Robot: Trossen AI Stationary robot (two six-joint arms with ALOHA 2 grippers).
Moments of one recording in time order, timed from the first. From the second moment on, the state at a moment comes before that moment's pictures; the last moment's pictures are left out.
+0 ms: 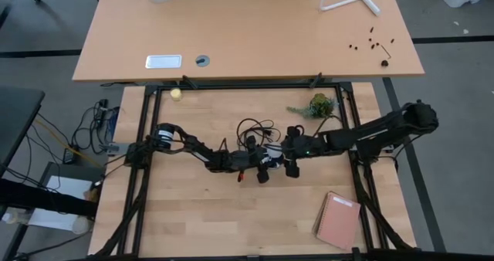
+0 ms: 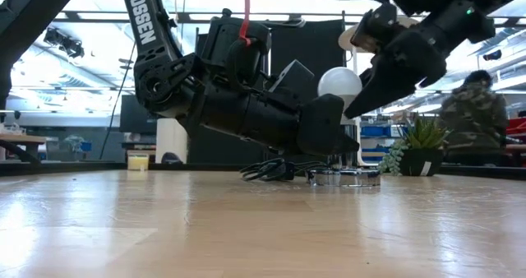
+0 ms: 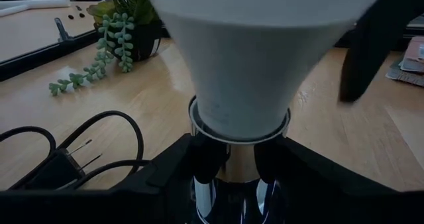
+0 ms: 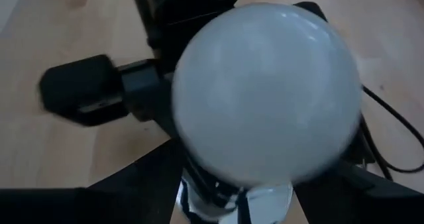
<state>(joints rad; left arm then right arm) -0.09 2.25 1.03 0.98 -0.40 -0.08 0.11 1.31 0.59 0.01 0.19 0.11</state>
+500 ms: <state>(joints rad) -0.09 2.25 1.03 0.97 -0.40 -0.08 0.09 1.34 0.59 0.09 0.25 0.13</state>
